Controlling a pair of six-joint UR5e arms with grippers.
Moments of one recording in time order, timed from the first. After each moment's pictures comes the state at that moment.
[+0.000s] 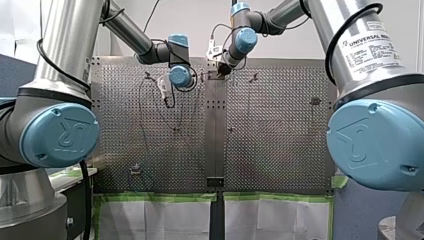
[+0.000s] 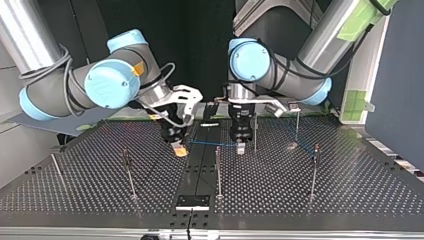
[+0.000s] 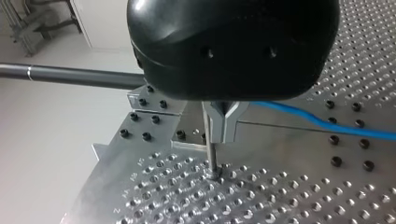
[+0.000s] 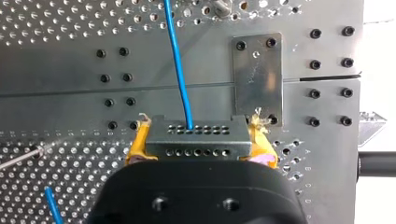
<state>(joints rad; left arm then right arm) -0.39 -1.77 -1.68 -2.68 -1.94 -1.75 2.25 -1.16 1.11 0.25 1.54 1.72</state>
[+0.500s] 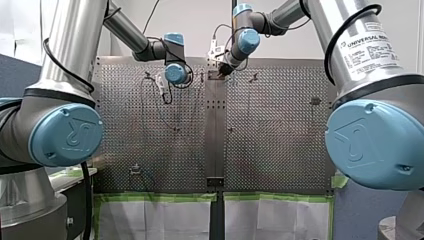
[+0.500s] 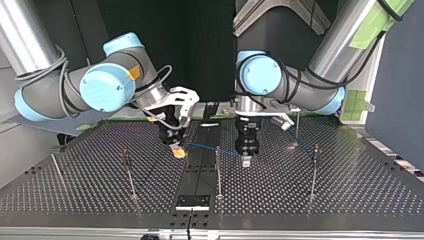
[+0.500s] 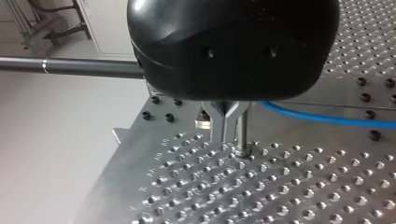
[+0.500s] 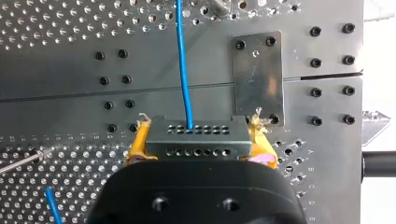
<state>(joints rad) -0.33 -1.79 -1.63 -2.69 -1.86 -1.75 2.23 -1.16 1.11 0.25 1.50 1.74</state>
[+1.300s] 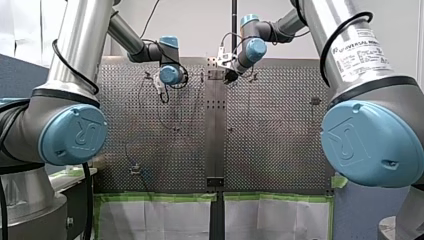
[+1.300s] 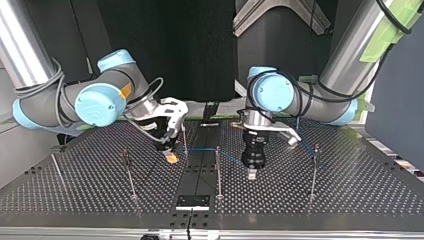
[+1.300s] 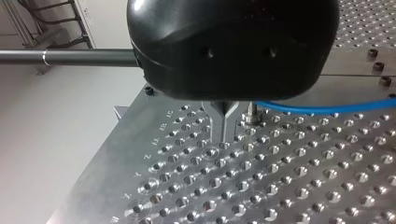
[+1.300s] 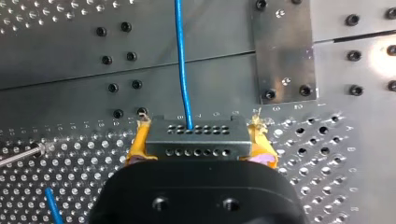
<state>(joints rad) -0.25 -1.82 -1.58 -2.69 -1.73 -1.75 2.16 -1.10 1.09 0.23 1.41 1.77</state>
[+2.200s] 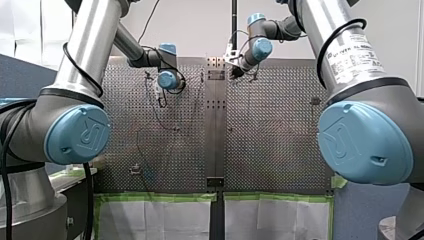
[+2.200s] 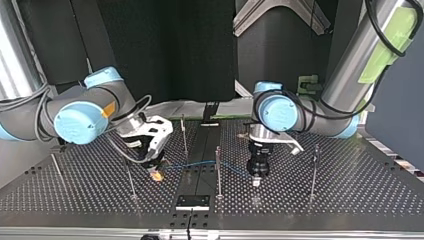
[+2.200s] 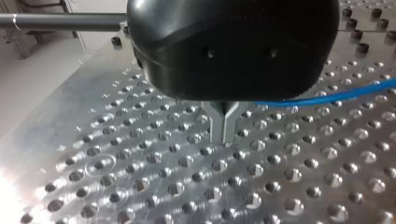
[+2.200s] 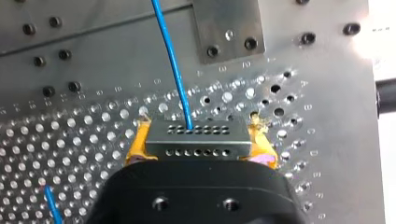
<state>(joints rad) -0.19 -1.91 -1.49 -2.73 -1.68 -1.76 2.09 -1.06 0.98 0.24 1.38 1.81</state>
